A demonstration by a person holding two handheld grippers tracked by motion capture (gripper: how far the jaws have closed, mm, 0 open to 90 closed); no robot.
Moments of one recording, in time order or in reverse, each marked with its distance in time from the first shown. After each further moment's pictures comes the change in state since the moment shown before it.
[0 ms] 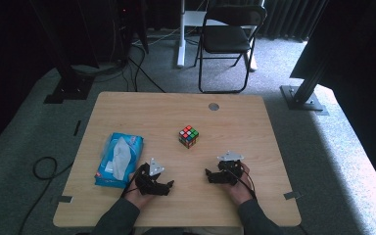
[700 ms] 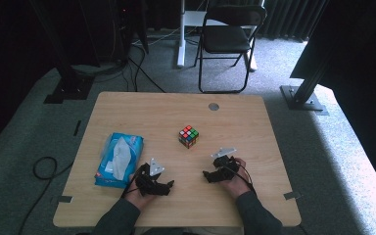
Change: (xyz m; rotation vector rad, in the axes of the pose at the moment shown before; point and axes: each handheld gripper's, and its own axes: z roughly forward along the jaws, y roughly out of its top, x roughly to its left) left arm -0.001 0.000 0.000 0.001 0.008 -0.007; right arm 0.002 0.022 0.004 0.153 0.096 -0.108
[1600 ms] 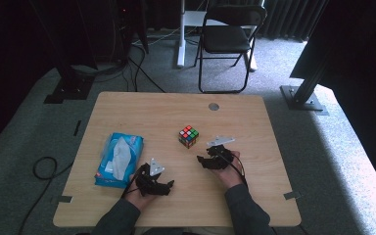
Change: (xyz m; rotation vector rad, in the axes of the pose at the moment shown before) left arm -0.001 0.000 0.000 0.002 0.008 -0.007; right arm 0.005 0.044 -0.012 -0.150 0.030 0.038
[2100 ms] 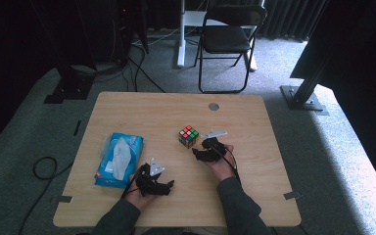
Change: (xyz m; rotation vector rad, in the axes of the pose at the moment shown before) left arm 0.000 0.000 0.000 -0.003 -0.001 -0.003; right arm 0.000 0.021 0.023 -0.005 -0.032 0.050
